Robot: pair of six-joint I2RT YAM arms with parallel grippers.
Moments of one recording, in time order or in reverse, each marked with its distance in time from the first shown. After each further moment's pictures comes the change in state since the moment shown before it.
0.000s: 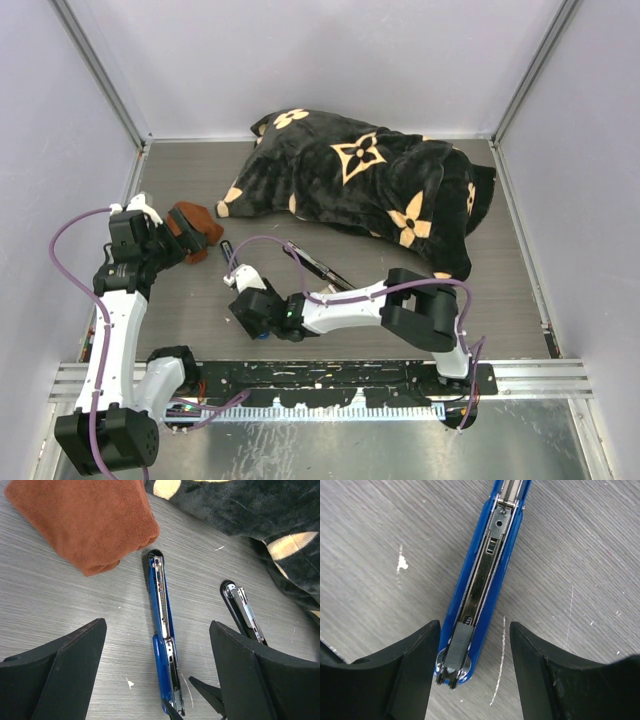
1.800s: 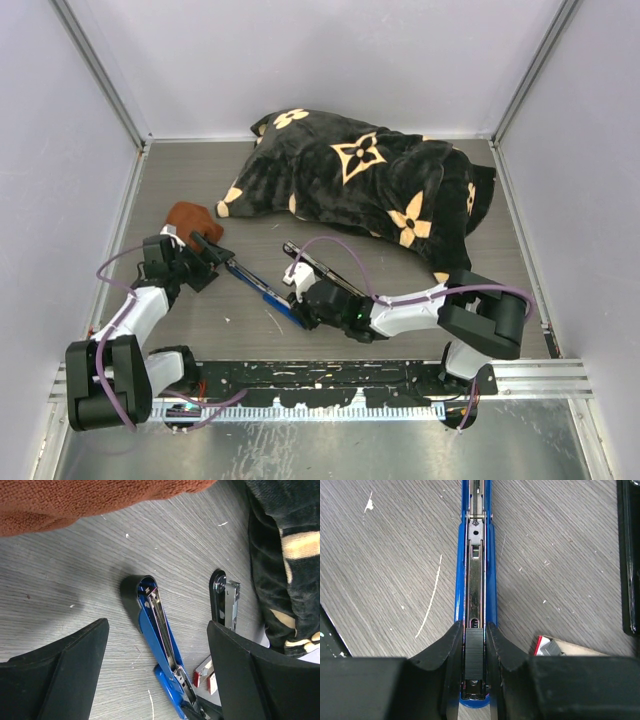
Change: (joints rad) left arm -0.011 0.234 -0.407 0.570 0.229 -0.370; right arm -0.159 -0.348 -0.619 0.533 -0.227 -0.175
